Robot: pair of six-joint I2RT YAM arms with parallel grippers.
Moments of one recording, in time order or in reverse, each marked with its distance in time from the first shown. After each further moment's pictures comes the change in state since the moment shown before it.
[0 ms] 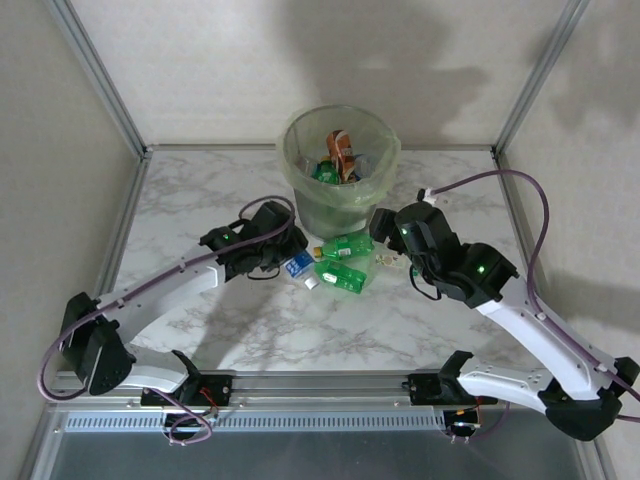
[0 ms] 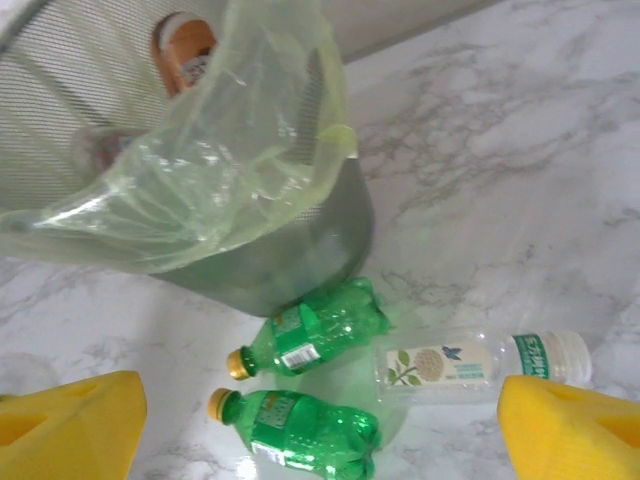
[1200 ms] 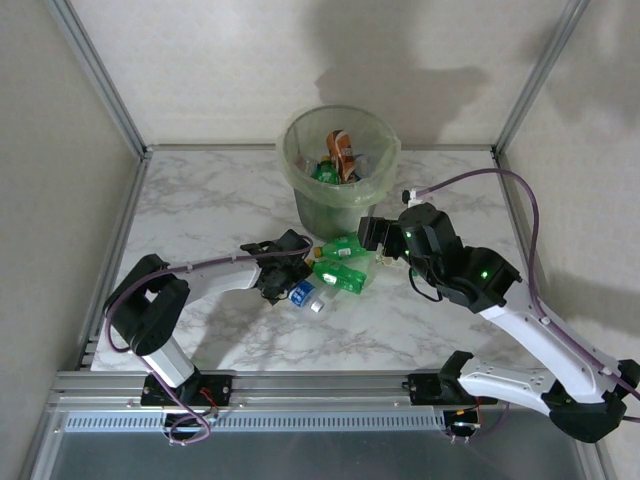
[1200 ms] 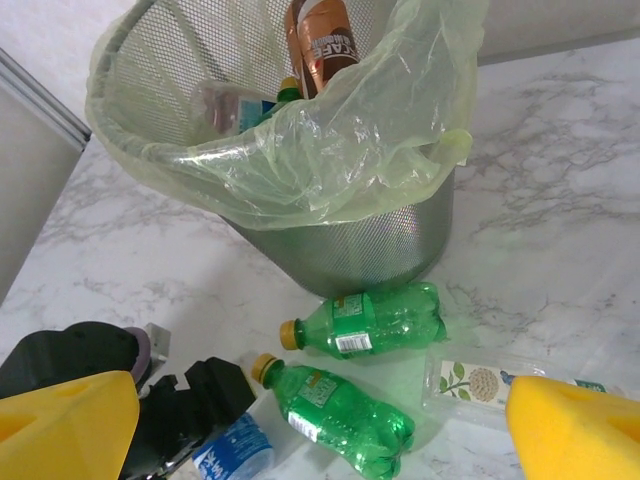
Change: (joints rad) left arm 0.010 0.287 -0.282 0.196 0.053 -0.265; right arm 0.053 -0.042 -0.018 0.113 -0.118 -0.236
